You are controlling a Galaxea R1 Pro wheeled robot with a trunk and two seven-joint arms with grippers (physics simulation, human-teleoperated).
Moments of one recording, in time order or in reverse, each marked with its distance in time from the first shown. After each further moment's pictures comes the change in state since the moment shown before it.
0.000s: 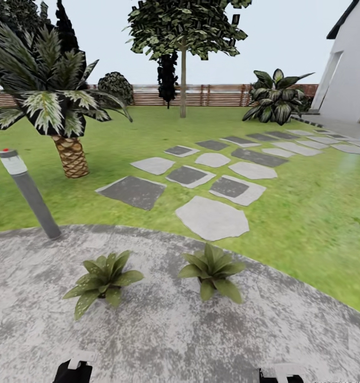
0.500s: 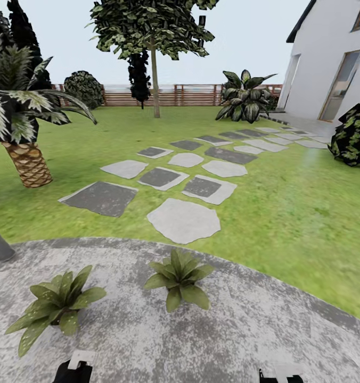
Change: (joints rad) left arm 0.000 0.000 0.000 0.000 0.000 0.000 0.000; right arm 0.000 0.000 0.000 0.001 0.000 0.000 0.000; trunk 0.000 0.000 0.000
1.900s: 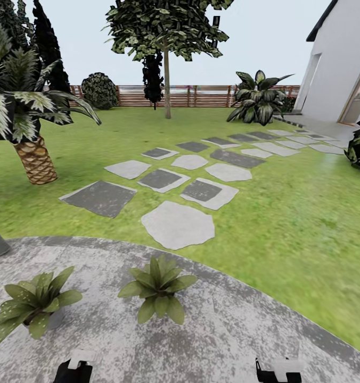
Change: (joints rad) left arm 0.000 -0.001 0.000 -0.002 0.001 0.000 0.001; right arm 0.000 -0.001 -0.002 0.023 0.004 -0.192 0.003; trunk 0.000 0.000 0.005
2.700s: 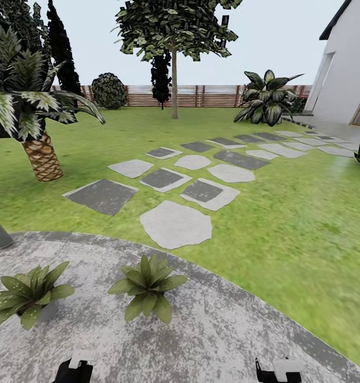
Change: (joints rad) left arm 0.000 -0.002 -0.003 -0.004 -0.004 0.002 -0.001; right arm 0.000 -0.001 0.001 -0.002 0.003 0.003 0.008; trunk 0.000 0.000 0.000
